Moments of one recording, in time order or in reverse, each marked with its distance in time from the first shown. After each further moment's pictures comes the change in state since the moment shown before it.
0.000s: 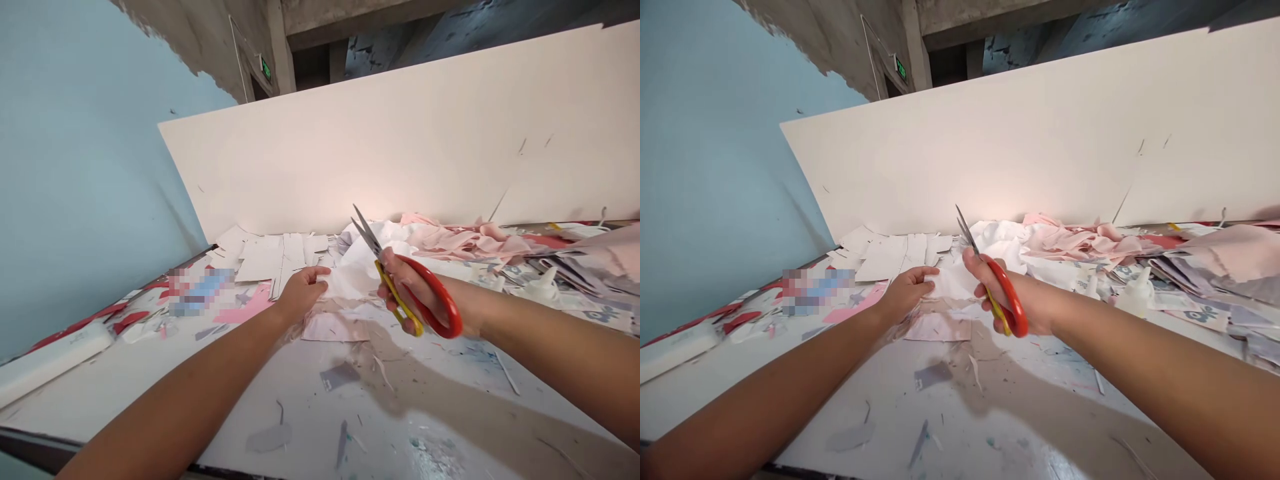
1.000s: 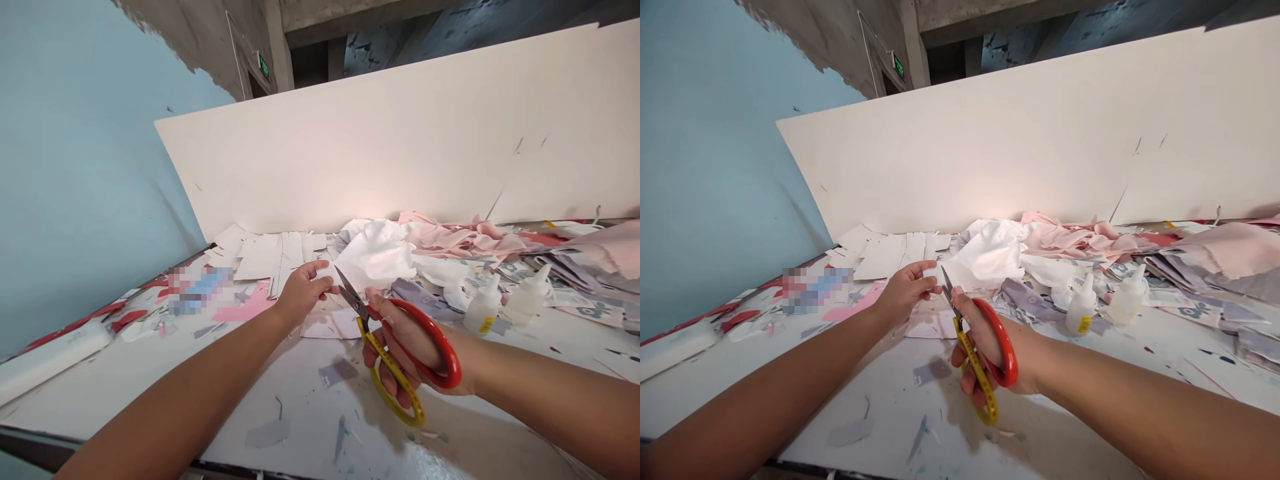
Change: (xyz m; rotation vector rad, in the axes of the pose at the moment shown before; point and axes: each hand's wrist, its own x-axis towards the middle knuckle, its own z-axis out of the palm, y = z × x) left_hand -0.013 0.018 0.007 -0.192 -0.040 -0.044; right_hand -0.017 0.031 0.028 0.113 -0.343 0.416
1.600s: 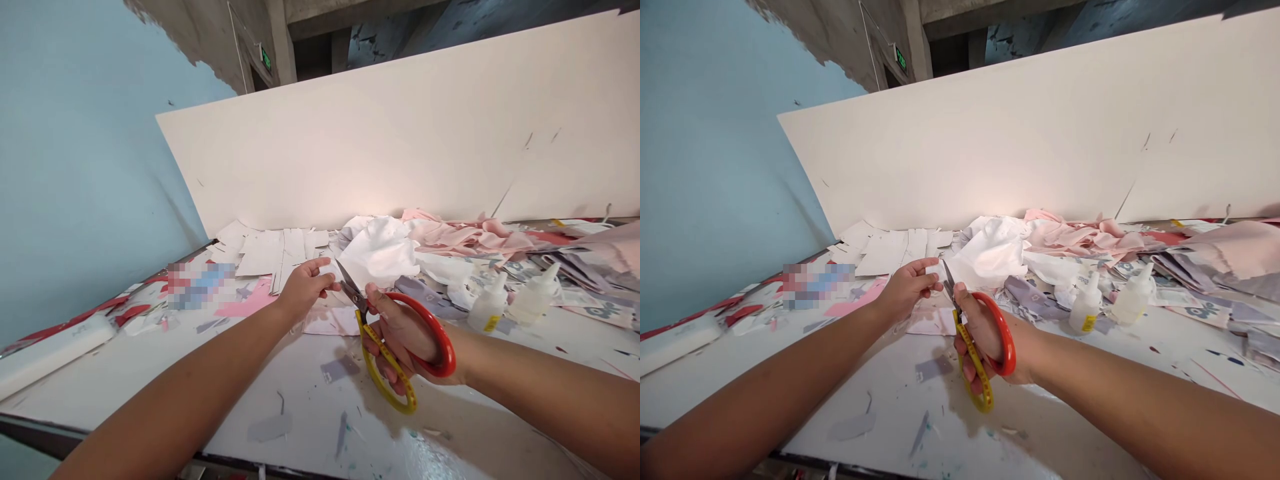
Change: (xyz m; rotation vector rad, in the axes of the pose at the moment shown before) left_hand -0.001 0.004 0.001 -0.074 0.011 -0.041; right_hand 0.011 -0.001 0.003 -0.014 -0.034 -0.060
